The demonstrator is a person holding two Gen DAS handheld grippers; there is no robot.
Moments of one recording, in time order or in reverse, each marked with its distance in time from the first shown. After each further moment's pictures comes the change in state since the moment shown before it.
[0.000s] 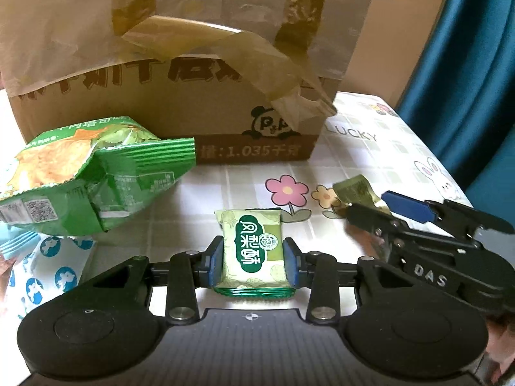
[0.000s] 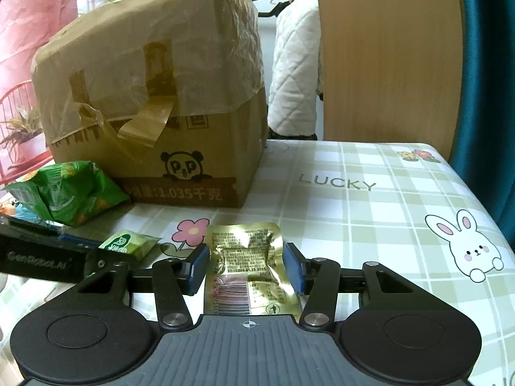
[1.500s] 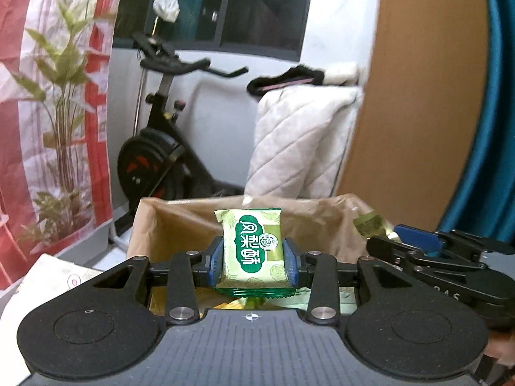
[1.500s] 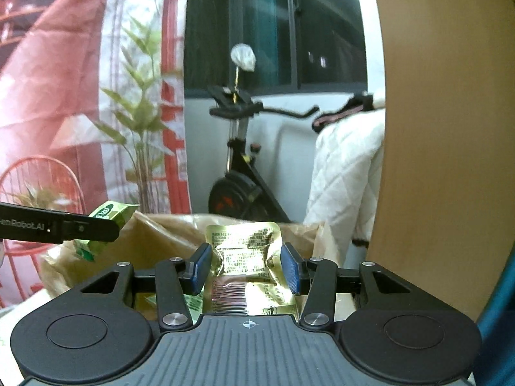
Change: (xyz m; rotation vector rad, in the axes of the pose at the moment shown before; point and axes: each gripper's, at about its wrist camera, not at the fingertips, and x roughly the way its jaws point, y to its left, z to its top) left arm -0.131 0.100 0.199 0.012 -0.390 0.045; right arm 0.007 0.077 0.242 -0.100 -0.248 0.015
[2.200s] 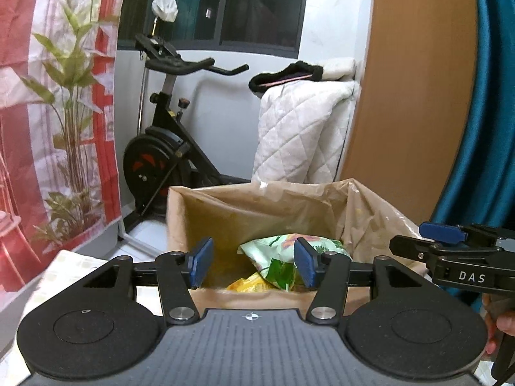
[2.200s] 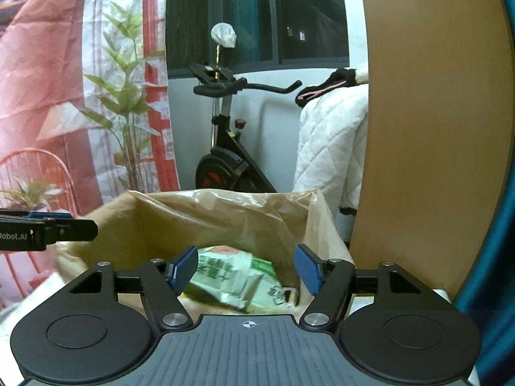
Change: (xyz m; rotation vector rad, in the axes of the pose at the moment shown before) left arm -0.061 0.020 -0.011 0.037 0.007 0.001; right arm -0.038 0.030 -0.014 0.059 0.075 -0.054
